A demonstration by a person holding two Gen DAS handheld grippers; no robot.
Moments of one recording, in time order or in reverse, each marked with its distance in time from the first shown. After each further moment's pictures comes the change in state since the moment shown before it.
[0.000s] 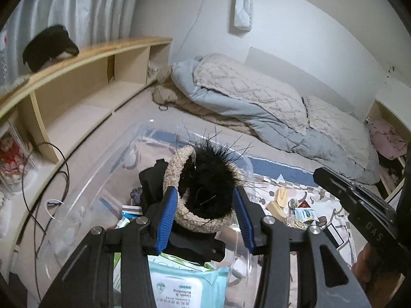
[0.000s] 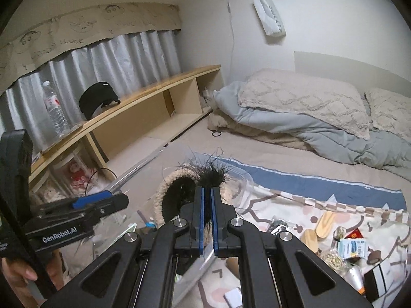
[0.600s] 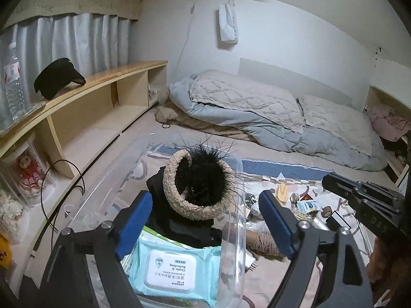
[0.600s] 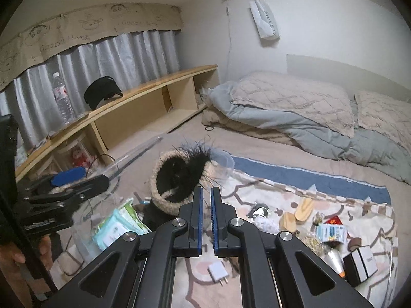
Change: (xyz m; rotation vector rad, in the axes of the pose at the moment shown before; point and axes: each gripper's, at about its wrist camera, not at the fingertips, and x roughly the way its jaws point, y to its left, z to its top) left arm -0.048 -0.034 -0.038 0.113 -0.106 0.063; right arm -0.055 -0.016 -0.032 -0.031 0.015 -0.034
